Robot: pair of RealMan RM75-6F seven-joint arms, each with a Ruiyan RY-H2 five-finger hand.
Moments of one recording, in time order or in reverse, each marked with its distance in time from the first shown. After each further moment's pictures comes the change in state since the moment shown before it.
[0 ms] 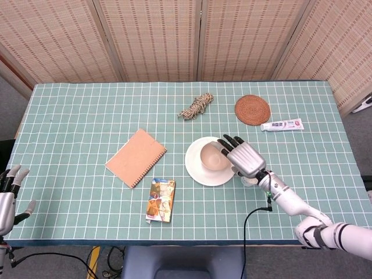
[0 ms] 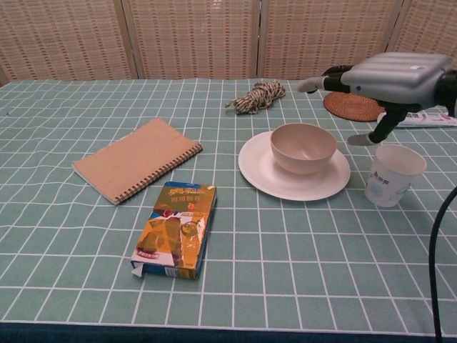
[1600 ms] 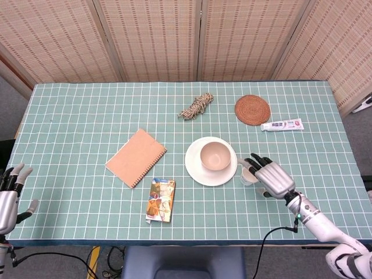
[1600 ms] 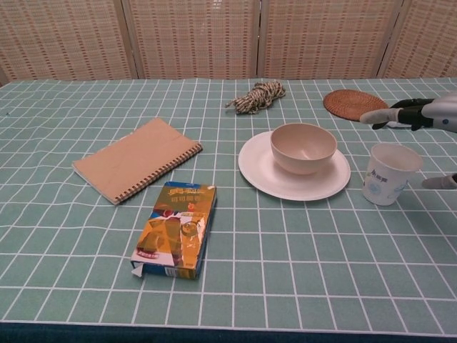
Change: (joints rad) left arm -0.011 0.022 0.004 -0.042 0.008 -0.006 0.035; right arm -0.184 0.114 -0.094 -0.073 -0.089 0.057 0.119
